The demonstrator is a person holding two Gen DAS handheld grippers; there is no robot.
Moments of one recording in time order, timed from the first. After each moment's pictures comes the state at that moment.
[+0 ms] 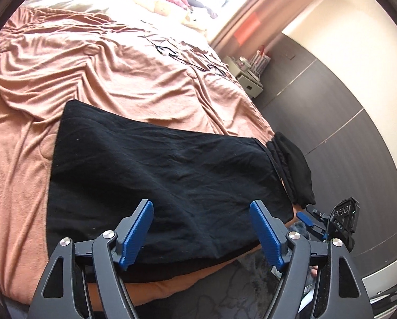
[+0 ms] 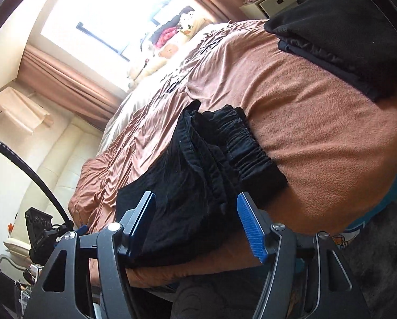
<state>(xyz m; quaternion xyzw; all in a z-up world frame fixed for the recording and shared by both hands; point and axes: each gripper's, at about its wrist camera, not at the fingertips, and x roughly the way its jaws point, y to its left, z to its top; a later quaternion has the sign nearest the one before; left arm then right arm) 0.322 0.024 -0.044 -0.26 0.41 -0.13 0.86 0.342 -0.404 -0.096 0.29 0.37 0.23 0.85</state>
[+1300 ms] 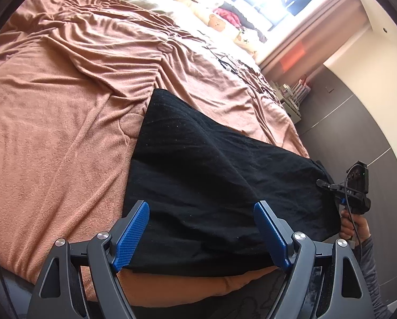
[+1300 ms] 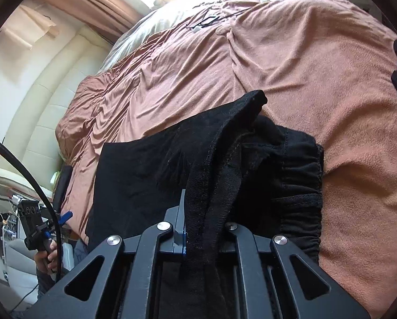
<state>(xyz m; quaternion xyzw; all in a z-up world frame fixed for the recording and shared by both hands) 0.278 0.106 -0.097 -0.31 0.39 -0.02 0.86 0.530 -0.282 -0.062 0.09 0.47 0.33 0.81</state>
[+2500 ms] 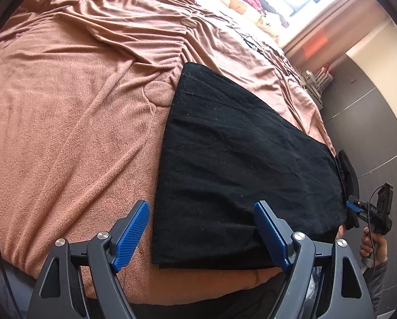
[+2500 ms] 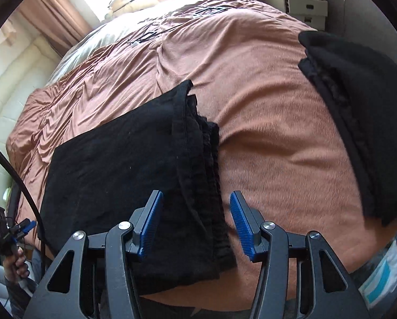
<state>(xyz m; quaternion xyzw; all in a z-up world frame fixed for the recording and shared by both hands) 0.281 0.110 -0.140 -0.31 0.45 0.02 0.84 0.463 -0.352 -0.073 0.09 0.48 0.19 0.85</state>
